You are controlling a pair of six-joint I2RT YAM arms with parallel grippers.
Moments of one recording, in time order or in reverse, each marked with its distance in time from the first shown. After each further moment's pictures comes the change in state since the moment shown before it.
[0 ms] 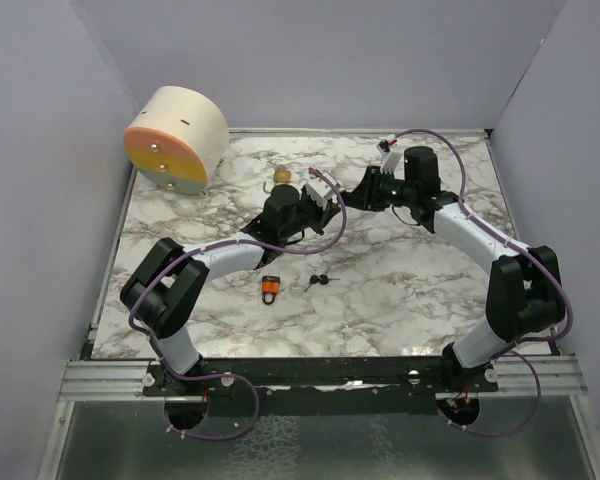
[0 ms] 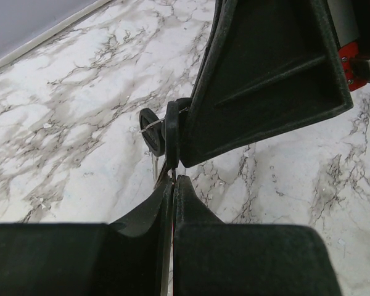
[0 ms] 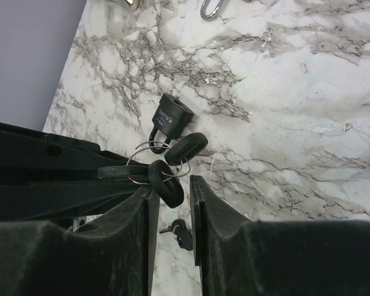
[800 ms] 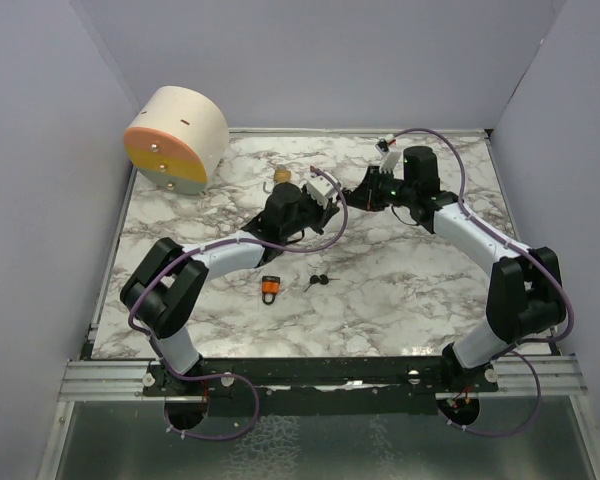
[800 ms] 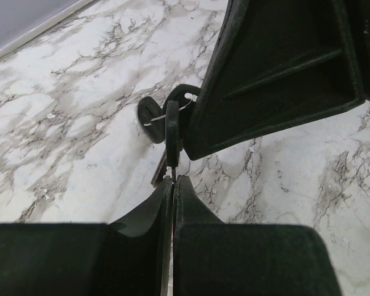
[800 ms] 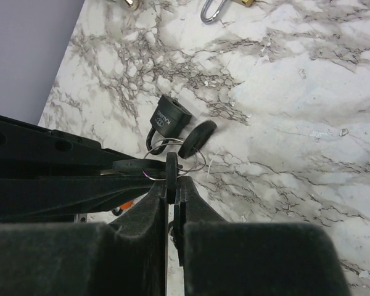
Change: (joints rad) left arm -0.001 0.000 0.019 -0.051 -0.017 0.003; right arm 0.004 -0.005 0.003 -0.002 0.014 -0.029
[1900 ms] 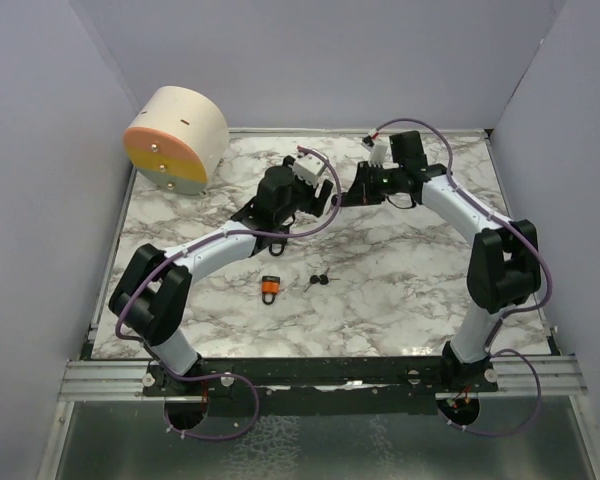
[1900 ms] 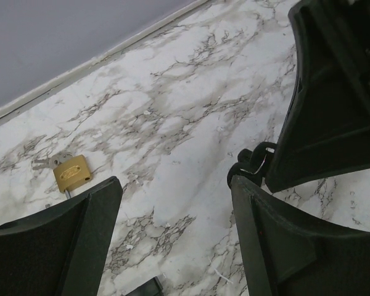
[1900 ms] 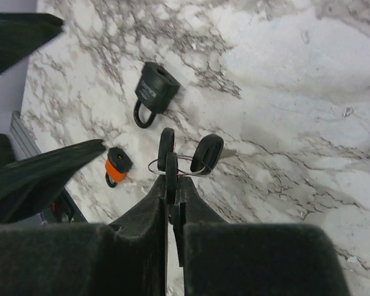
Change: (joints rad) left arm 0.047 -0.059 0.103 -0.173 -0.240 0.047; right arm -0.002 0.174 0.269 -0.342 -0.058 -0.115
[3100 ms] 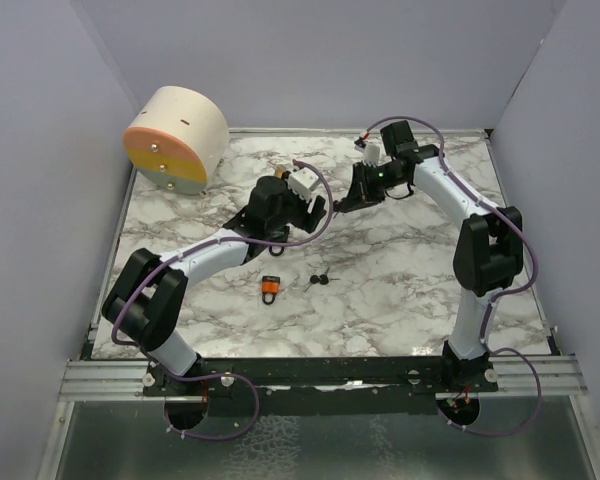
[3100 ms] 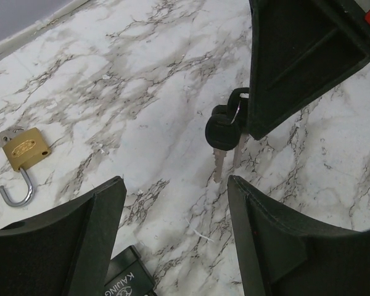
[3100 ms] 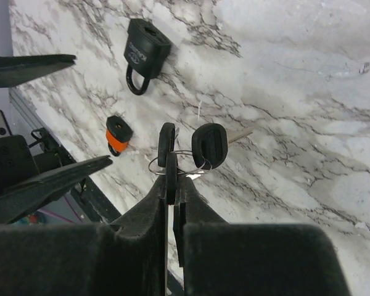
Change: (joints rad) left arm 0.032 -0.052 -0.118 -0.013 0.177 -0.014; right arm -0.003 0.185 0.279 -0.374 -0.027 -0.084
